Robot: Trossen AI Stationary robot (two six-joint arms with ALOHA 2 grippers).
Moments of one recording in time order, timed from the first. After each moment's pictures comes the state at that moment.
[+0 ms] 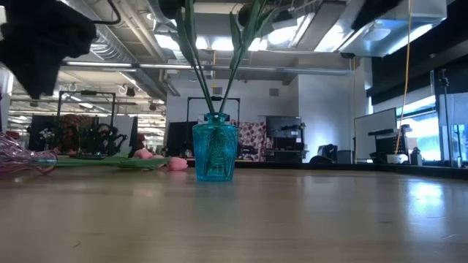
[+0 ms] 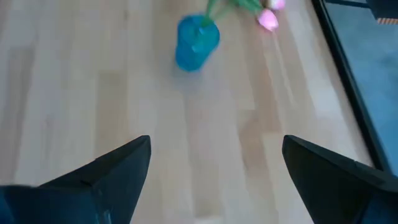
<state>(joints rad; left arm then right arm) -0.21 0.95 0.81 -1.23 -0.14 -1.46 0.50 1.23 1.20 -0.97 0.53 0.38</state>
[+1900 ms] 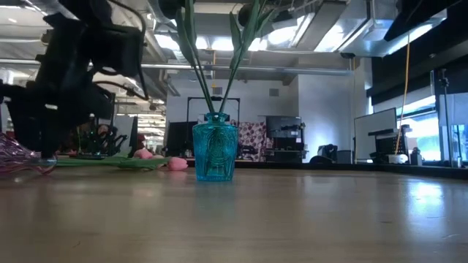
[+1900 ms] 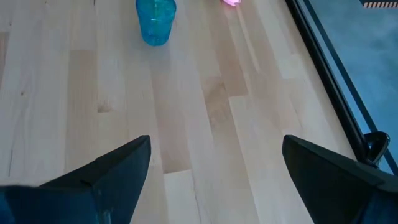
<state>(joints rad) 0.01 1.38 0.72 -1.10 0.04 -1.29 0.50 0.87 1.06 -1.18 0.55 0.45</state>
